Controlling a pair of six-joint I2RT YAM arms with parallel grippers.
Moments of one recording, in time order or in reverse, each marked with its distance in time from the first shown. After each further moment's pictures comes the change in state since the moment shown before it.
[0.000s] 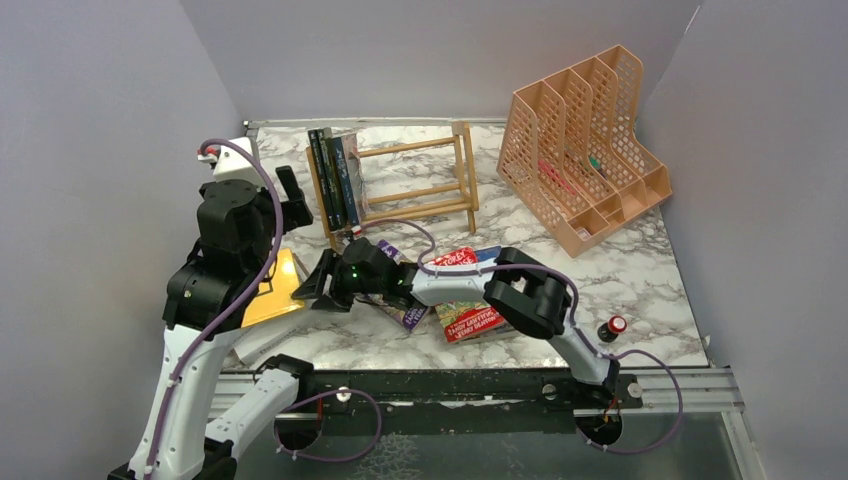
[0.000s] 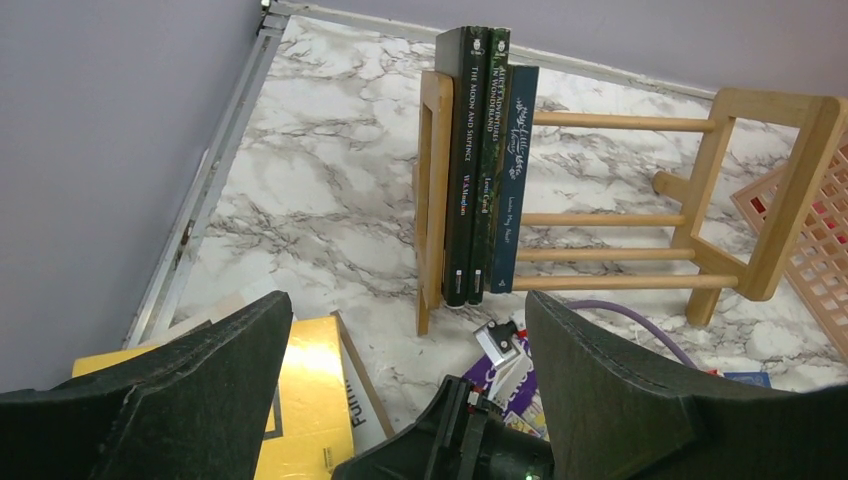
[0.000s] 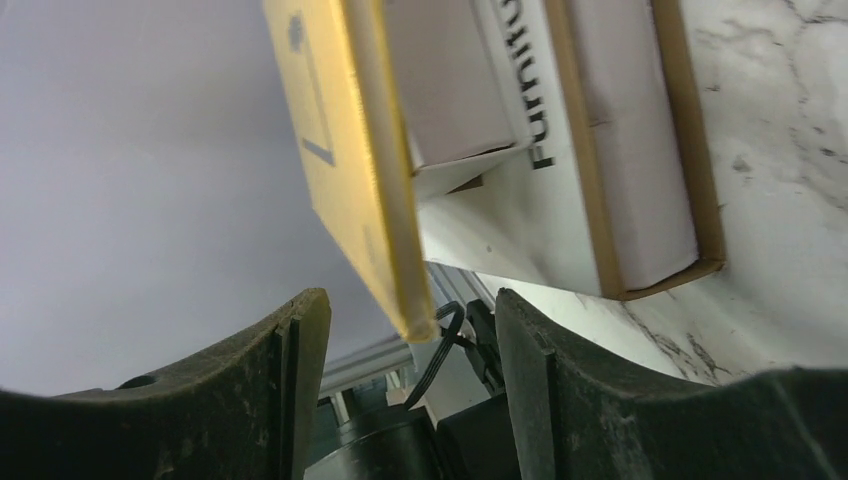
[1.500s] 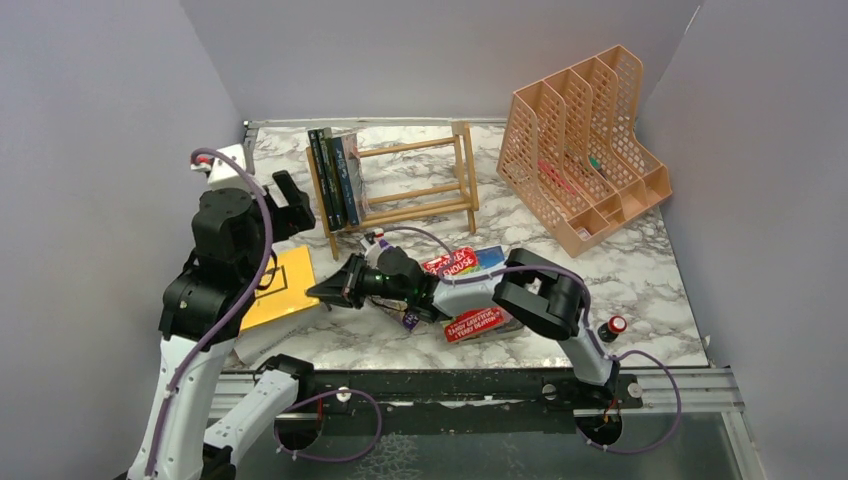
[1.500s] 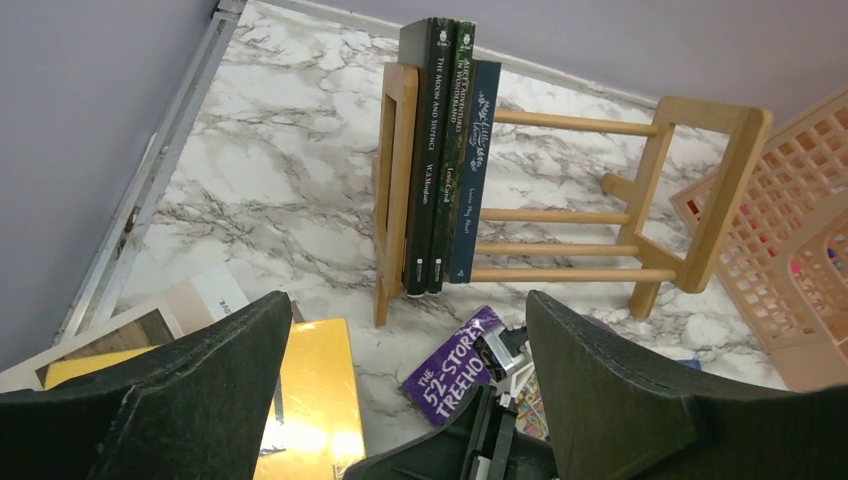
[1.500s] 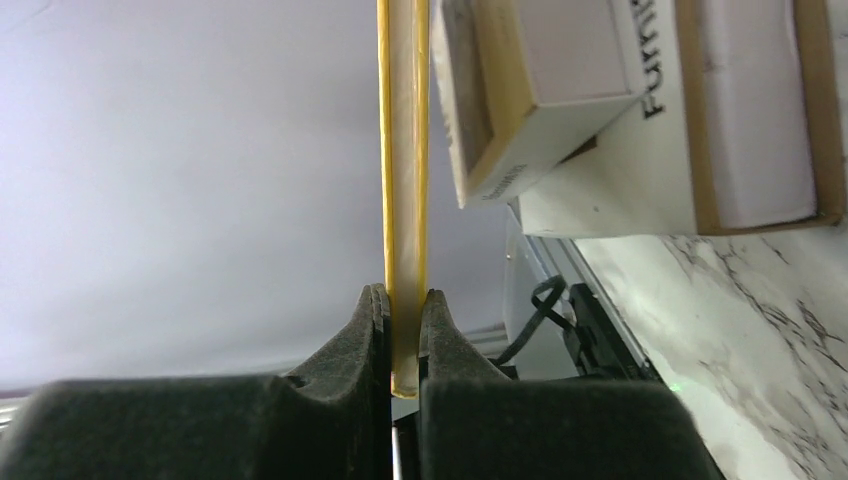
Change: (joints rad) left arm 0.000 -0.026 -0.021 -0.004 0.059 -0.073; right arm -0.018 -0.081 -0.288 0.465 -0.005 0.189
